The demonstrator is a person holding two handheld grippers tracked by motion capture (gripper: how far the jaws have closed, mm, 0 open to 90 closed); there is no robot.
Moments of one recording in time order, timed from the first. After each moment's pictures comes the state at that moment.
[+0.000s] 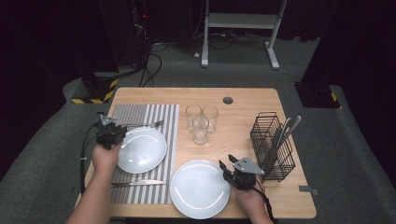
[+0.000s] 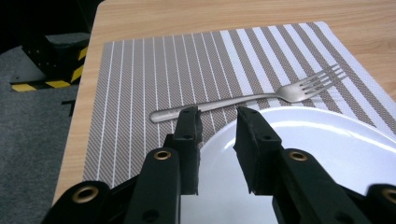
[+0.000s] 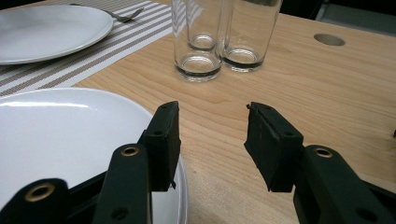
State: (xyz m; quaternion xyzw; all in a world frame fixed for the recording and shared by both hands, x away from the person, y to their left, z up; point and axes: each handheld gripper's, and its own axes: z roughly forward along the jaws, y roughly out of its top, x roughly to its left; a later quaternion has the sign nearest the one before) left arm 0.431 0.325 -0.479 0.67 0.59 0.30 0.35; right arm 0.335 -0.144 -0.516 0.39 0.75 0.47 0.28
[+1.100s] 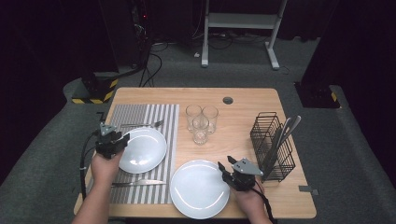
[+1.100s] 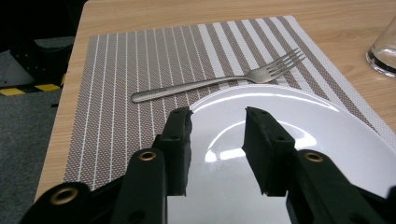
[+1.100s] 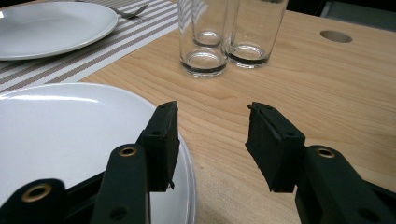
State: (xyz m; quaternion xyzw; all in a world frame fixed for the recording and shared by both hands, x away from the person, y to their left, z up) left arm 0.398 0.312 -0.476 0.68 0.57 0.30 0.35; right arm 0.333 -0.143 -0.519 0.38 0.75 0.46 0.27
